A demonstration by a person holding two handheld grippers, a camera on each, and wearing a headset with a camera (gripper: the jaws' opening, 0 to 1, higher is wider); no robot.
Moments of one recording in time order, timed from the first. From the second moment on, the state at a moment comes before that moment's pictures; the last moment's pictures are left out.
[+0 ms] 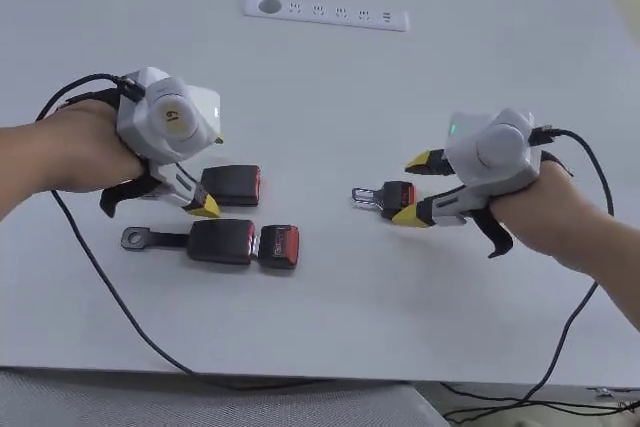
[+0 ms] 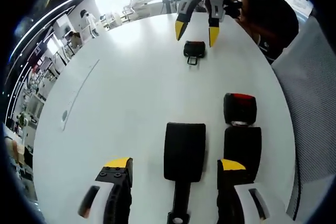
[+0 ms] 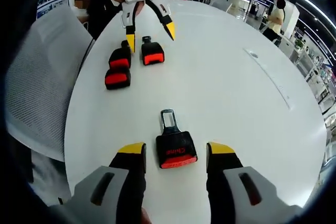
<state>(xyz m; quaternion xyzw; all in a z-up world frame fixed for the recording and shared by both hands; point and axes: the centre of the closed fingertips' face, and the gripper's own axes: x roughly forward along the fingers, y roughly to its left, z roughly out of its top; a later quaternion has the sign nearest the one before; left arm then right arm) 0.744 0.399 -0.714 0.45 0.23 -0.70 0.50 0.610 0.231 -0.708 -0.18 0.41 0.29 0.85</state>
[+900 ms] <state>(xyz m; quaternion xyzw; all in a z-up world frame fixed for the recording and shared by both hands) 0.720 0.533 -0.664 0.32 0.28 -0.62 0.66 0.537 0.247 -0.673 -0.11 0.38 0.18 0.90</state>
